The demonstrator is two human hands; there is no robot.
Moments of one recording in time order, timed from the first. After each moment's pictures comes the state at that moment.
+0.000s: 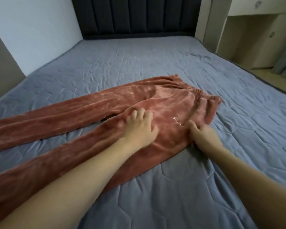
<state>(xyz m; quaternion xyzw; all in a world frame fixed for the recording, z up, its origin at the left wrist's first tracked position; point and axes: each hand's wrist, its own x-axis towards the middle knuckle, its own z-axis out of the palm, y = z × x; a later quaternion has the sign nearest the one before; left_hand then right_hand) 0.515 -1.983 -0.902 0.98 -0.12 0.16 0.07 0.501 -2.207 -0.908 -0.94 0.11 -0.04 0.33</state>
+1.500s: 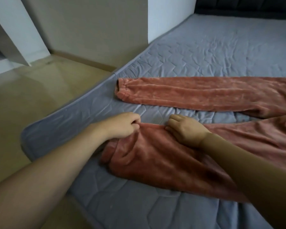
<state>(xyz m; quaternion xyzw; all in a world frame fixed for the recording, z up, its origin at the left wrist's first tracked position) 0.331 -1.555 -0.895 0.98 0.06 -0.03 0.18 0.469 -1.778 -0.929 -0.78 -0.61 -0.10 0.11</state>
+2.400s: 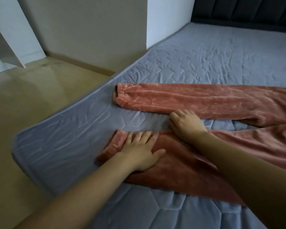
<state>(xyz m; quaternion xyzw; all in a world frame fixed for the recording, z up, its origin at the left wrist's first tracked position) 0.327 -1.629 -0.927 0.98 0.09 -0.11 0.10 0.490 -1.758 -0.923 -0.85 -0.50 -0.17 0.05</state>
